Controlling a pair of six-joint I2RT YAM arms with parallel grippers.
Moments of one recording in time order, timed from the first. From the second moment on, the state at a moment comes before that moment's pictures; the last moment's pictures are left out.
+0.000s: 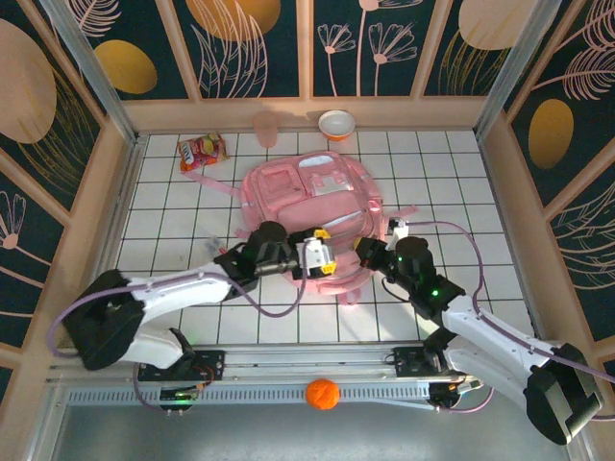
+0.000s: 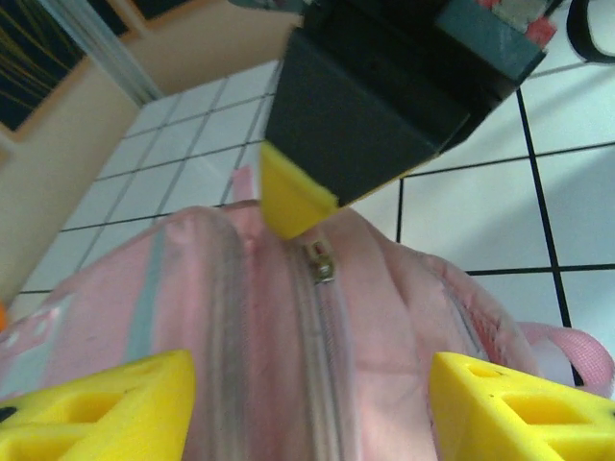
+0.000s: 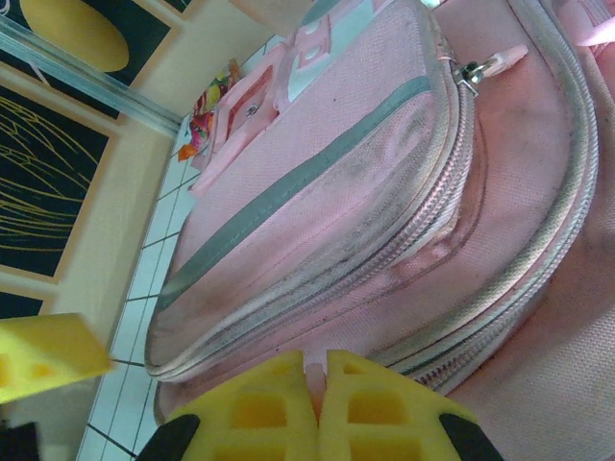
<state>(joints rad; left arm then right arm) -0.91 1.45 0.71 0.34 0.26 0.53 0.63 0.84 0.33 0.15 -0.05 0.85</state>
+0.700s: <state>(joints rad) -0.95 1.44 0.64 0.41 0.13 0.57 0.27 0.79 0.25 0.24 -0.39 0.91</state>
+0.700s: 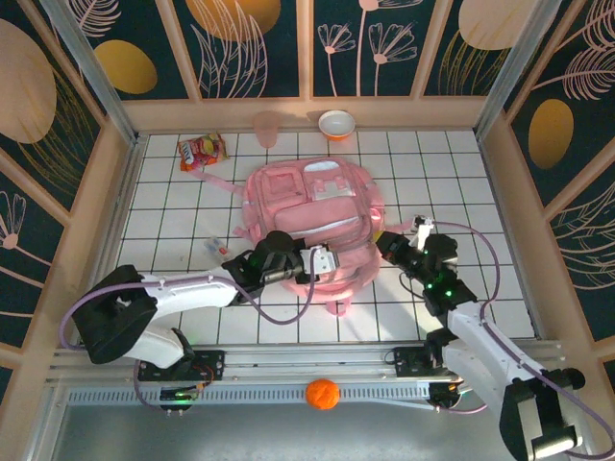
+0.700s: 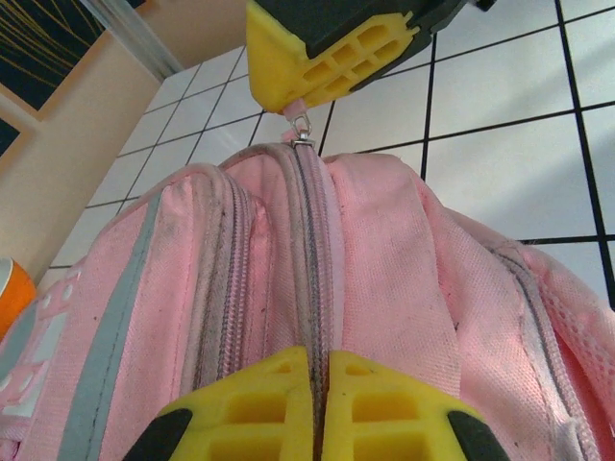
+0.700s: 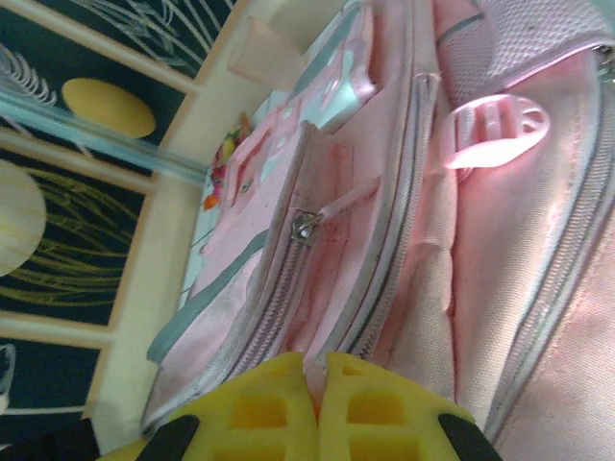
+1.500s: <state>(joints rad) -0.93 1.19 0.48 0.37 0.25 0.63 0.09 1.60 0.47 0.79 -0.74 1.04</state>
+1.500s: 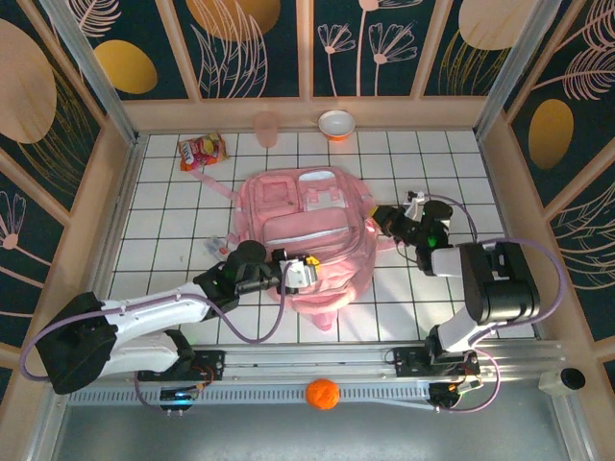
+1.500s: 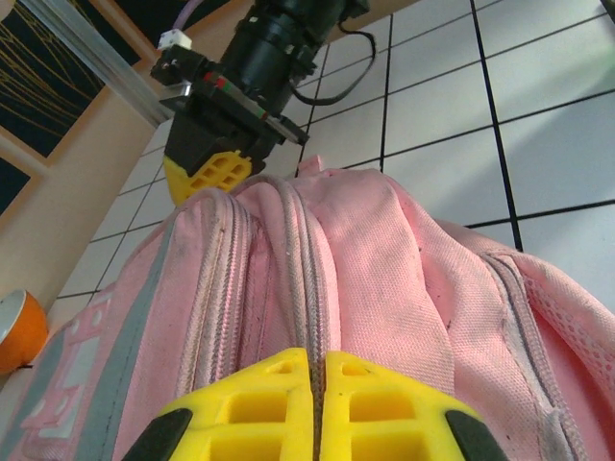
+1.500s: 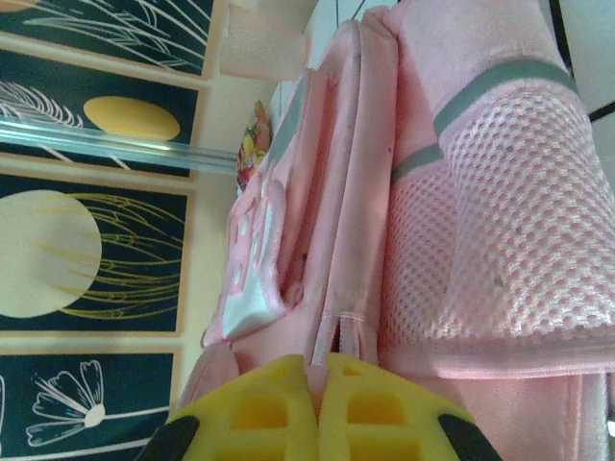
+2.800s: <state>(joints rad) -0.96 1.31 0.65 0.30 0.20 0.49 0.46 1.06 0.32 0.42 -0.06 0.97</state>
